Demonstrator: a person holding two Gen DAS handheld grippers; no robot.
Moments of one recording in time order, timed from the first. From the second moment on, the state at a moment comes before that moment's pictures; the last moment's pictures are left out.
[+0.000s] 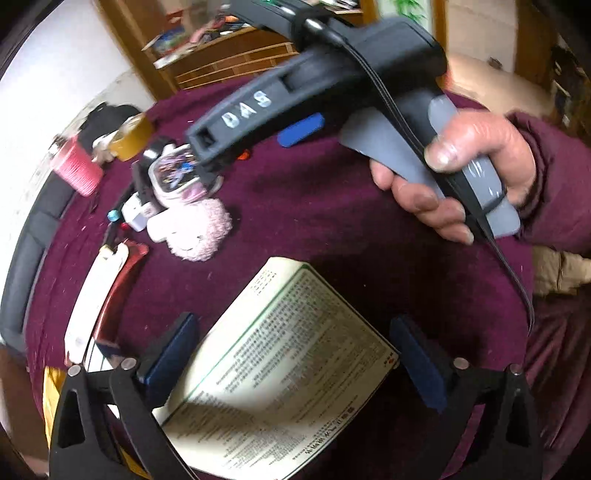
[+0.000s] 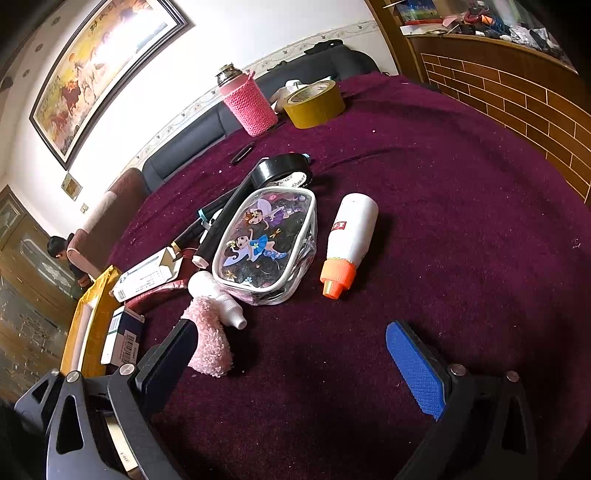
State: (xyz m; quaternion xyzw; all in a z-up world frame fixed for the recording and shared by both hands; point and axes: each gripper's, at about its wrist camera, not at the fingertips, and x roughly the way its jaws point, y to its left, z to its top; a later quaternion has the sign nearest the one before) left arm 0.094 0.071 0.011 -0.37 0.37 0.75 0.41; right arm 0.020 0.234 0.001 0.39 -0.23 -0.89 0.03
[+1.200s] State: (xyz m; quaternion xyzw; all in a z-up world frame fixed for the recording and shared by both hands) left arm 0.073 -0.232 0.127 -0.33 -0.10 0.92 0.21; right arm 0.008 0.090 0.083 0.42 -0.02 -0.90 0.09
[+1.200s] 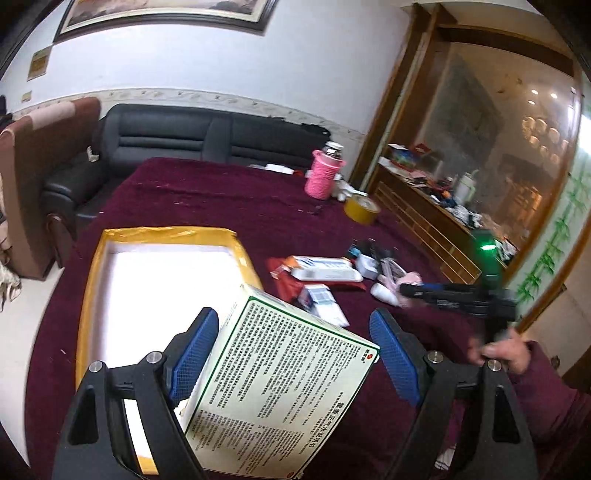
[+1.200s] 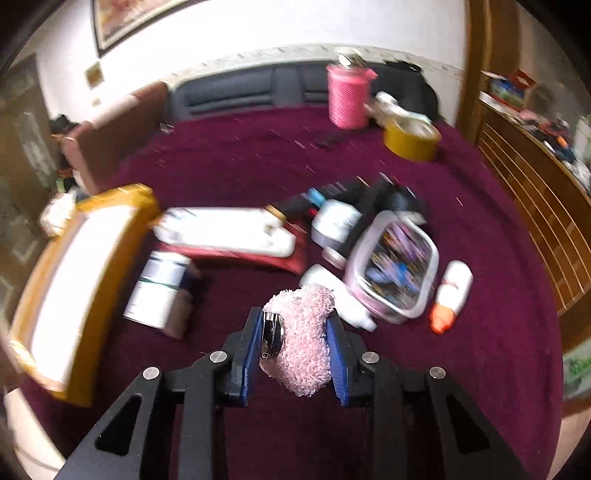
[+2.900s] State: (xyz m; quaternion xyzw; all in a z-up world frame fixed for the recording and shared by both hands) left arm -0.068 -0.340 0.055 -0.42 -0.36 0.83 0.09; right arm -0.096 -0.105 0.101 0.41 0.00 -0.89 0.20
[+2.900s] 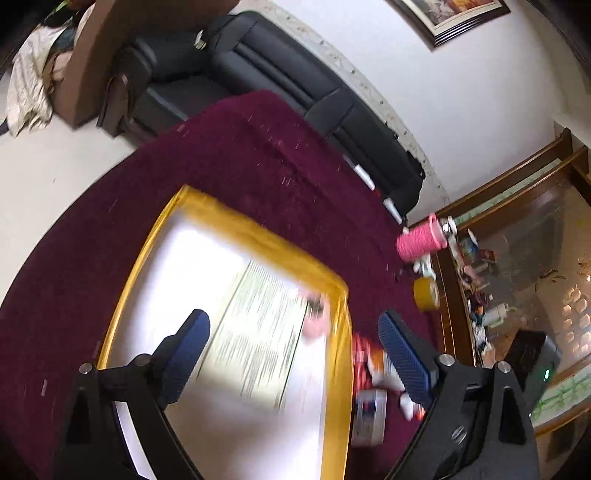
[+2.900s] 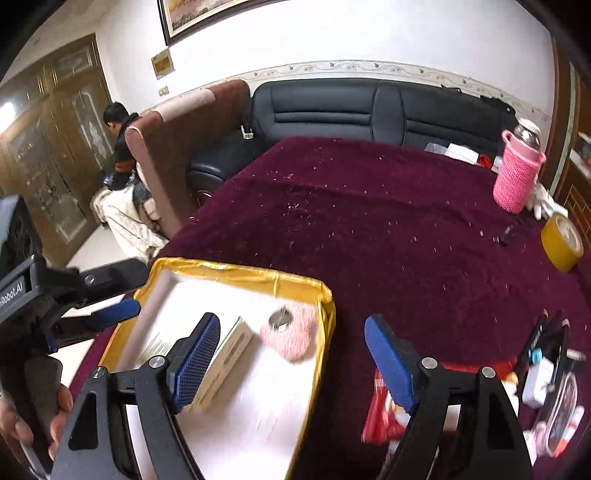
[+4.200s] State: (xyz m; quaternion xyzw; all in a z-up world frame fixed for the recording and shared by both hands) left arm -0.003 -0.099 0.046 -0.49 -0.08 0.86 0.14; right arm 0.017 0.159 0.033 0.36 -0.15 -0.92 0.01
